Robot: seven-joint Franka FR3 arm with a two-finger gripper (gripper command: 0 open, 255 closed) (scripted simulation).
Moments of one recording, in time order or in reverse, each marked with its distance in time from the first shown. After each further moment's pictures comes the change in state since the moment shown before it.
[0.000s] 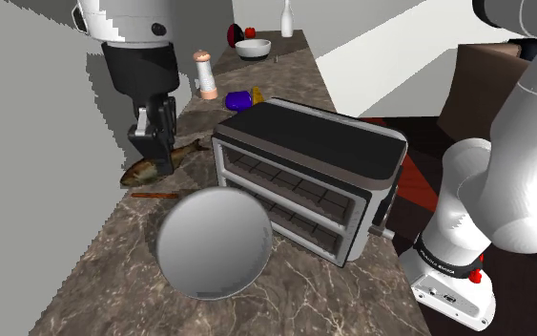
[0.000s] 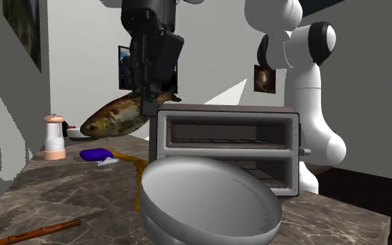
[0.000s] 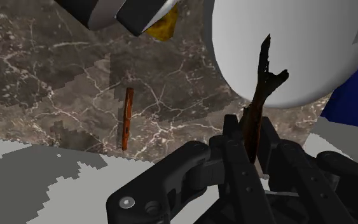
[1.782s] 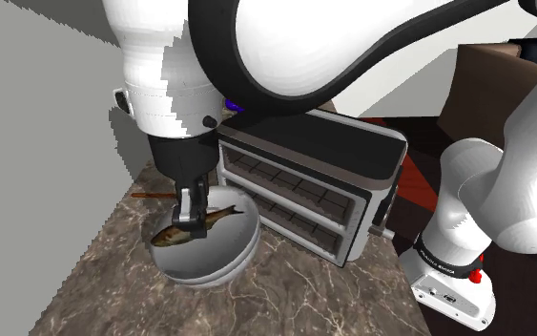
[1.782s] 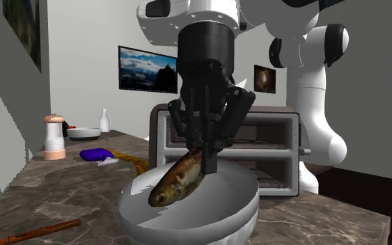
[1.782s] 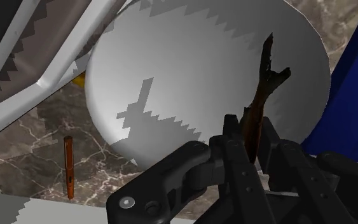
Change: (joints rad) arm 0.055 -0.153 0.059 -0.349 0.036 0.208 0.088
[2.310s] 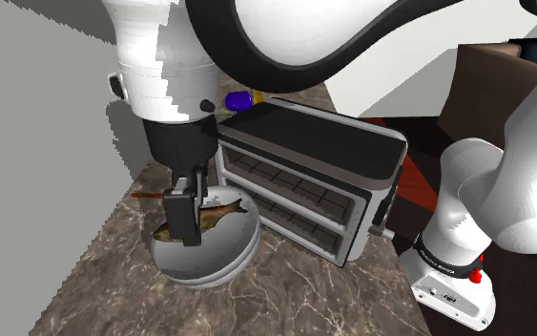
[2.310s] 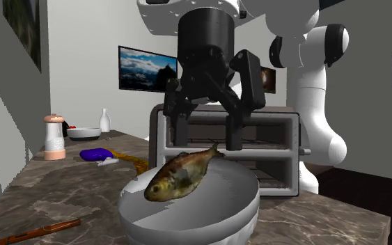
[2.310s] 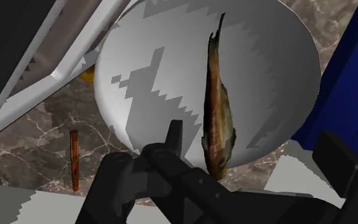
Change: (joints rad) arm -0.001 -0.005 -0.002 0.036 0.000 -0.040 0.001
